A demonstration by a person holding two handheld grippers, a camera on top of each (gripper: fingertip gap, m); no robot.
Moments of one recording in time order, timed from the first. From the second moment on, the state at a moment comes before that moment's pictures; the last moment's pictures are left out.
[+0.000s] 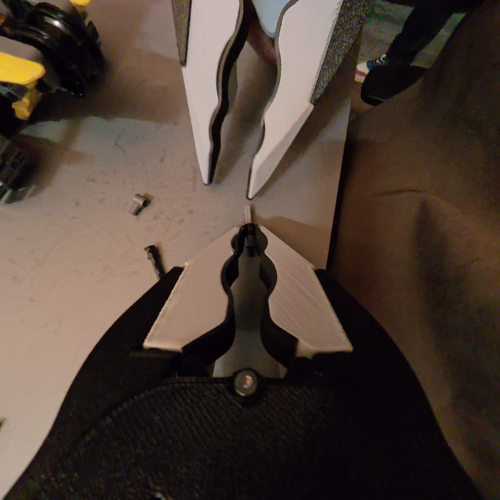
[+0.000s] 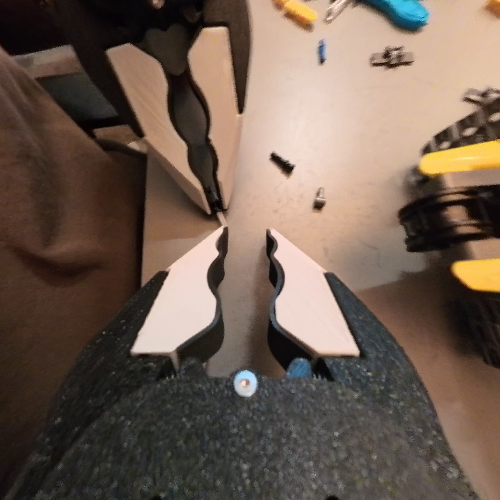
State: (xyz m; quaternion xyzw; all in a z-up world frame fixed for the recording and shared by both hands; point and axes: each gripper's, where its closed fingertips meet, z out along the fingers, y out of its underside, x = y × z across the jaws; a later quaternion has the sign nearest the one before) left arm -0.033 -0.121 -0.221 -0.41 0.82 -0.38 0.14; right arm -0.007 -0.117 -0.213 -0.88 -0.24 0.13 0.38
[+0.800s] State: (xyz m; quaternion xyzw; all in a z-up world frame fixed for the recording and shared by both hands) left arm -0.048 -0.062 -0.221 -0.49 0.77 -0.37 0.17; right arm 0.027 -0.068 -0.222 -0.90 -0.19 0.01 0.40
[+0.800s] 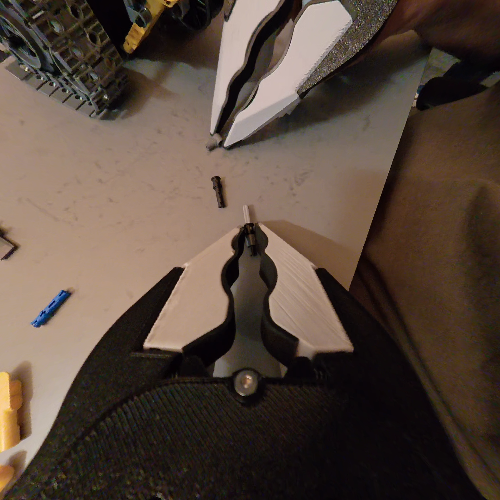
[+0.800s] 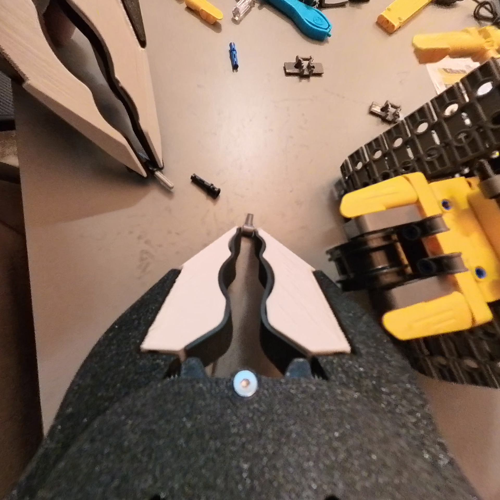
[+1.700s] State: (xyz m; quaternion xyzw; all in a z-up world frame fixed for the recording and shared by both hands) left arm -0.040 -0.077 -0.224 -0.47 0.79 -0.36 0.16; right arm -0.007 -0.093 -0.207 -0.86 -0.26 0.08 0.43
